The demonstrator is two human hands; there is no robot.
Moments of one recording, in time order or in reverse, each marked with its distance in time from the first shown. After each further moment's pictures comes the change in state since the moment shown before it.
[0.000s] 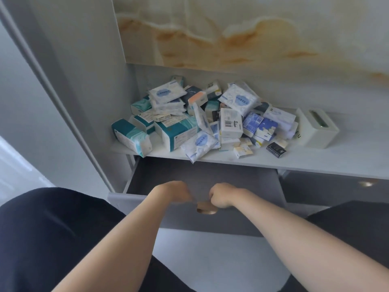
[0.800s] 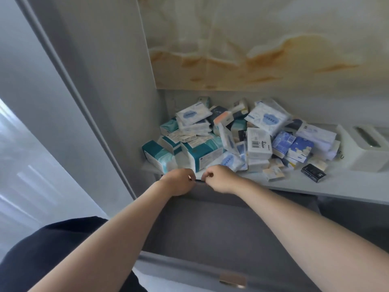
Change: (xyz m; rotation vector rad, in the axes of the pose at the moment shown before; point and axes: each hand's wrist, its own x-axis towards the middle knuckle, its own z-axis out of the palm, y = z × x) left_hand -0.035 -0.037 -0.093 -0.019 0.432 -0.037; right_hand 0.011 -0.074 -0.086 0.374 0.319 -0.394
